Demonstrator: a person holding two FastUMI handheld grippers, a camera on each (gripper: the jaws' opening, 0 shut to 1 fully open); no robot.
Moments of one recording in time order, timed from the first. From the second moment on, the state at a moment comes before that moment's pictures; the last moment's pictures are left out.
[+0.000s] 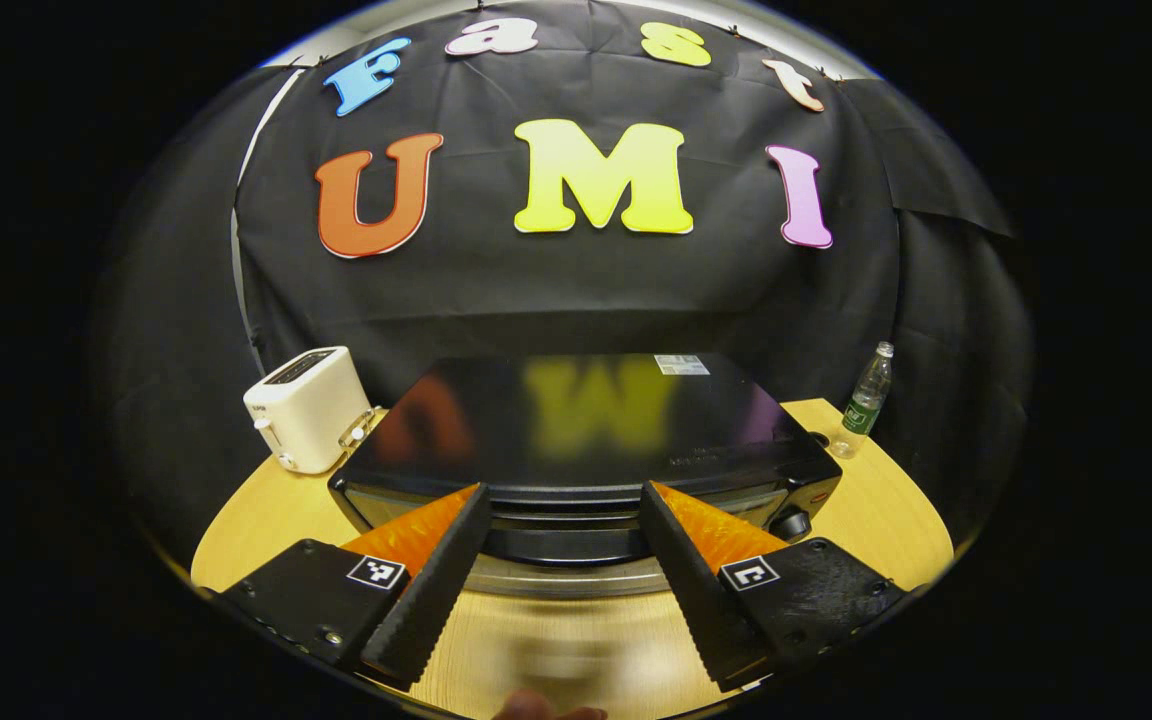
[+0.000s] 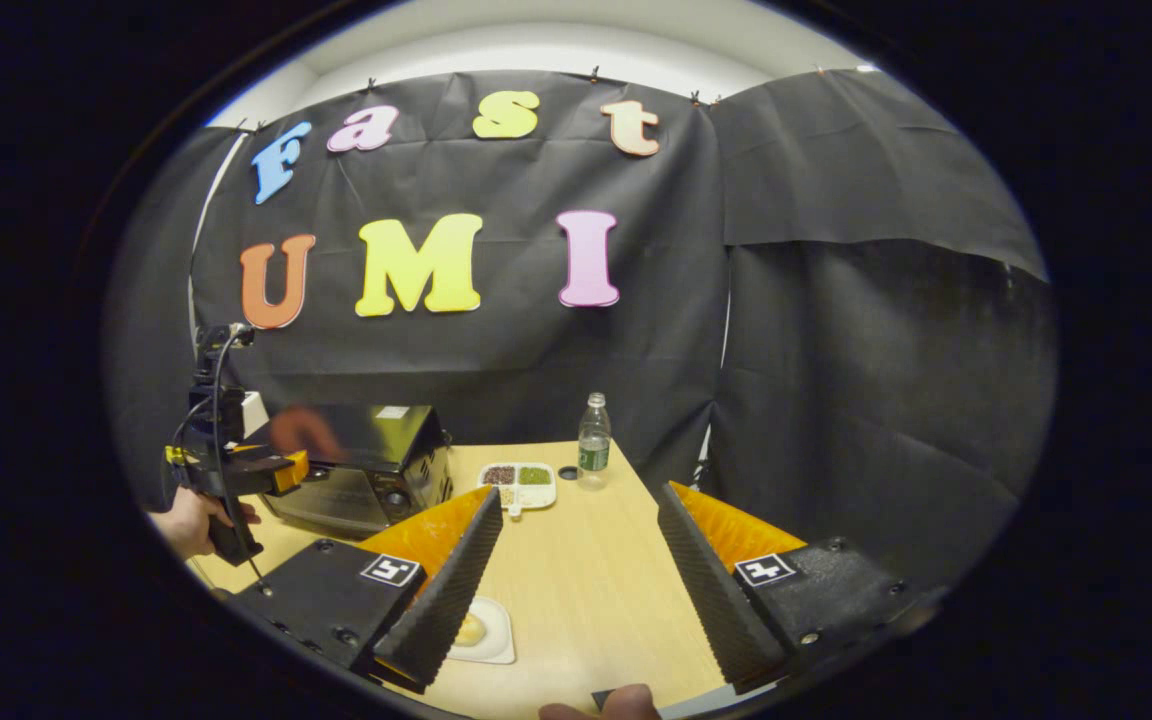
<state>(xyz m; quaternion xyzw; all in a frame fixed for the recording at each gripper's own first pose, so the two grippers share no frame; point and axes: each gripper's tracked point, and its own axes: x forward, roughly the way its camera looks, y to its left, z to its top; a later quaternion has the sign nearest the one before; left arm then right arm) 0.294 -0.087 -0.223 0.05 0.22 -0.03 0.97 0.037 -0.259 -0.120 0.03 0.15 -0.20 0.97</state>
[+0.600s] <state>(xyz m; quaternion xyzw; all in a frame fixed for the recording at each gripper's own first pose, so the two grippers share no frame) 0.190 -0.078 -0.275 0.04 0.29 -0.04 0.96 0.023 -0.229 -0.122 0.03 0.15 -0.18 0.97</state>
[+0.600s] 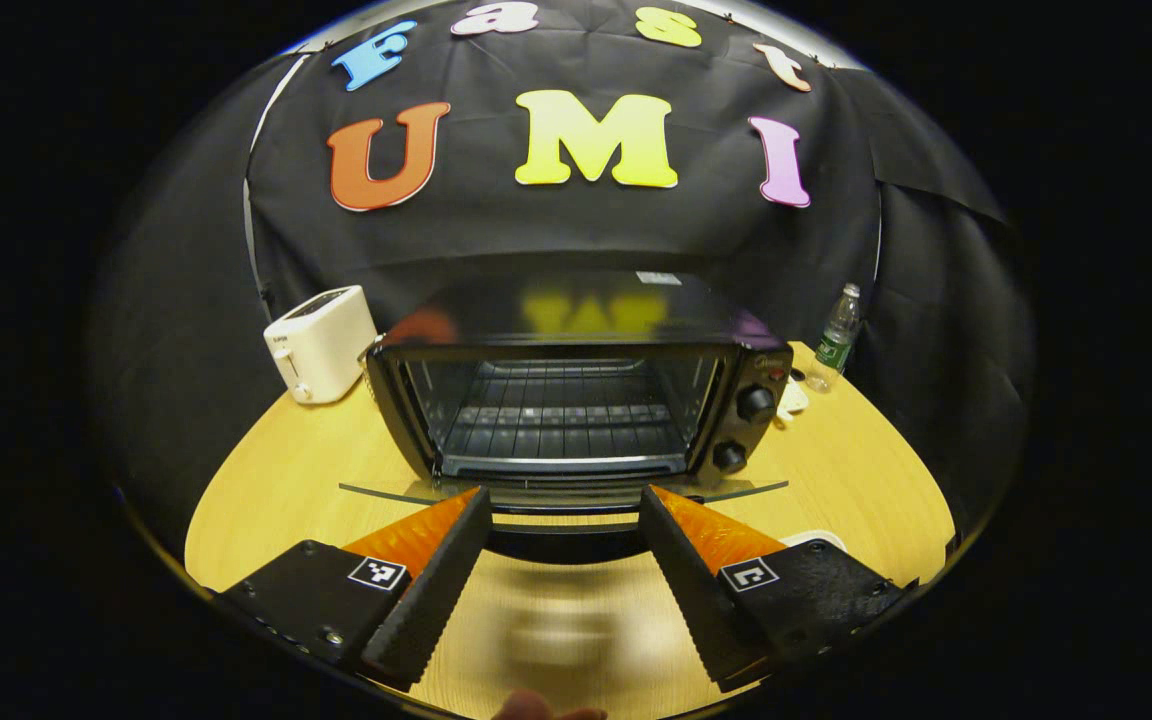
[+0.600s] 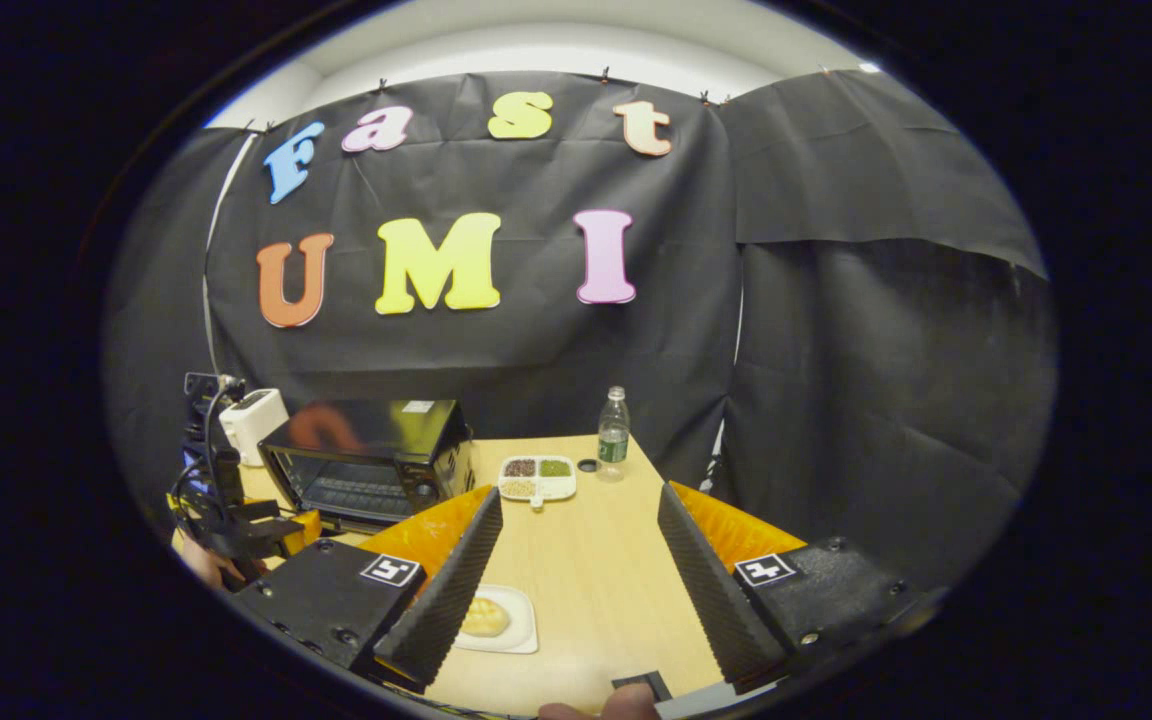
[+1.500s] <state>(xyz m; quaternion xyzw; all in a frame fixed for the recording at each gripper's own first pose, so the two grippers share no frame) 0.139 -0.056 -0.374 0.01 0.38 -0.02 0.93 -0.003 -0.197 -0.166 0.01 0.24 -0.13 0.96</state>
